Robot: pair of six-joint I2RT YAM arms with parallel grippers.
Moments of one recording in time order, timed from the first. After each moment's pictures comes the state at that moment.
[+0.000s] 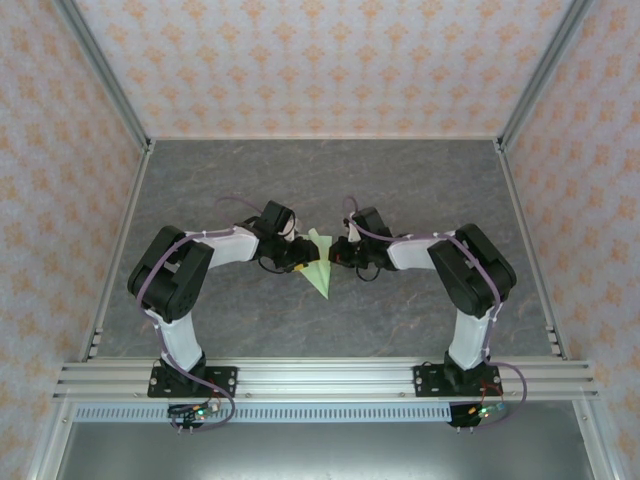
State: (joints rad) left arm -0.44 1.82 0.96 -0.21 0.49 -0.78; right arm 0.56 1.86 0.89 0.10 -0.44 0.71
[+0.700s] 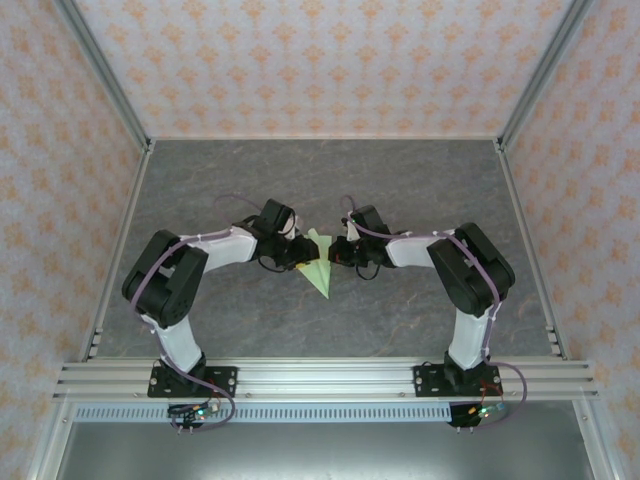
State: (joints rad) left arm -0.45 1.75 0.96 -0.22 0.49 -0.78; right arm 0.56 1.87 0.92 0.04 -0.44 0.66
